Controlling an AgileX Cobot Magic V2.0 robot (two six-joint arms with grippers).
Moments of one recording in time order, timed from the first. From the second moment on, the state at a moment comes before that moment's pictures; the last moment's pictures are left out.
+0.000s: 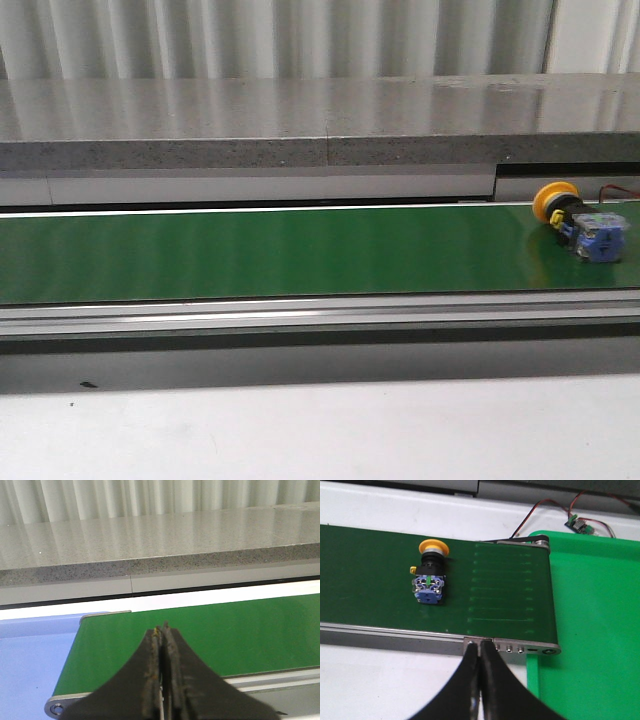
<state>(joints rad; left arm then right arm) -0.08 0.00 0.00 0.00 0.16 0.06 -0.07 0.54 -0.54 0.17 0.60 -0.21</state>
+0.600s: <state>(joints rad) -0.08 0.00 0.00 0.00 0.05 0.06 -0.07 0.13 -0.38 0.17 0.60 -0.21</state>
